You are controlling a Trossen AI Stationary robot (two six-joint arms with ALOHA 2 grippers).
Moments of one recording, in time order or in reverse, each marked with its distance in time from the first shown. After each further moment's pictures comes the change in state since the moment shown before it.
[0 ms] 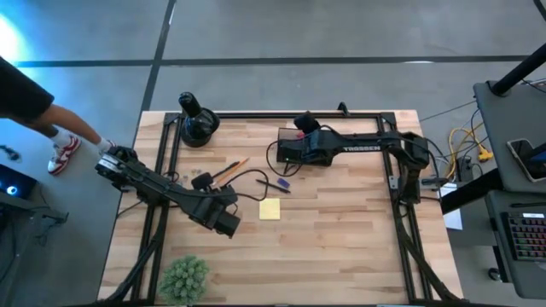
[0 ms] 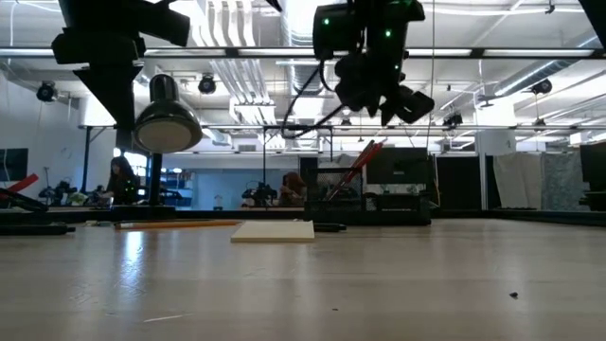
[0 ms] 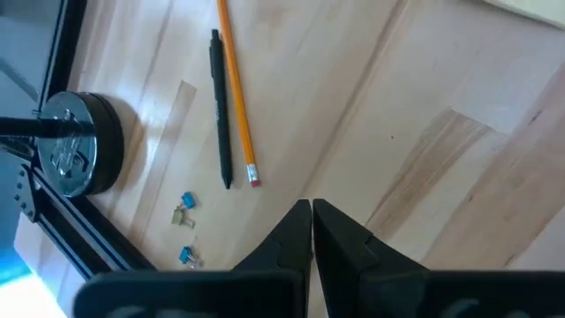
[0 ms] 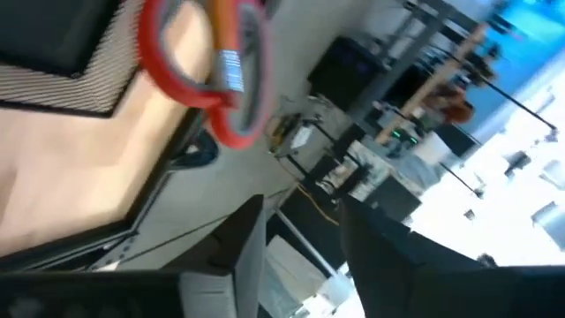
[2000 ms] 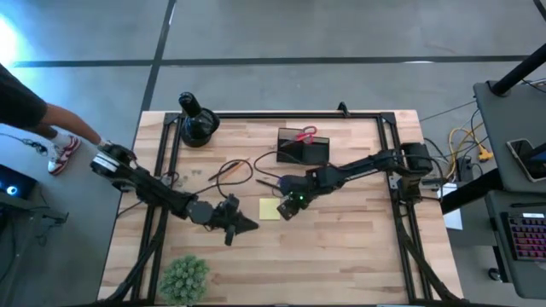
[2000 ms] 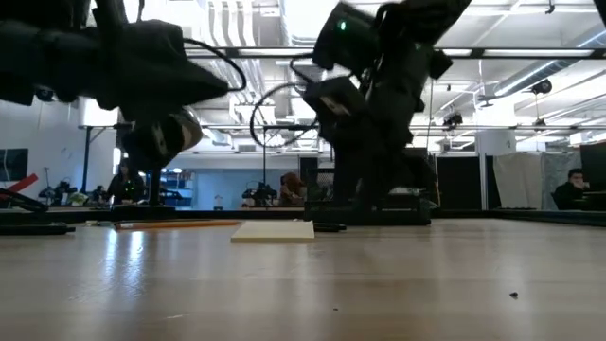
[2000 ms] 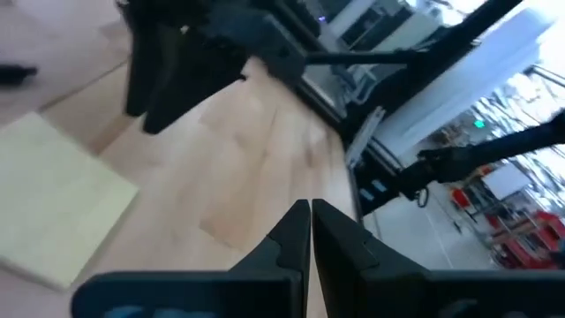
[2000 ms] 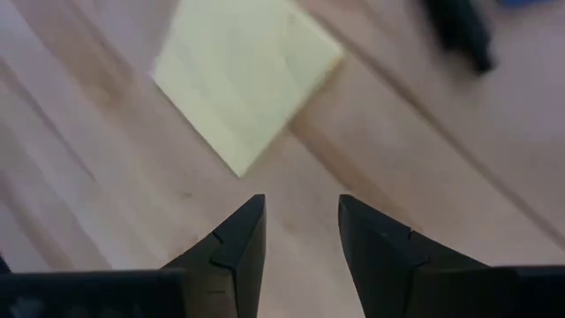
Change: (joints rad) left arm -0.008 -0.049 -0.835 2.308 0.194 0.053; right arm 0.190 0.010 -0.410 0.817 -1.241 1.652
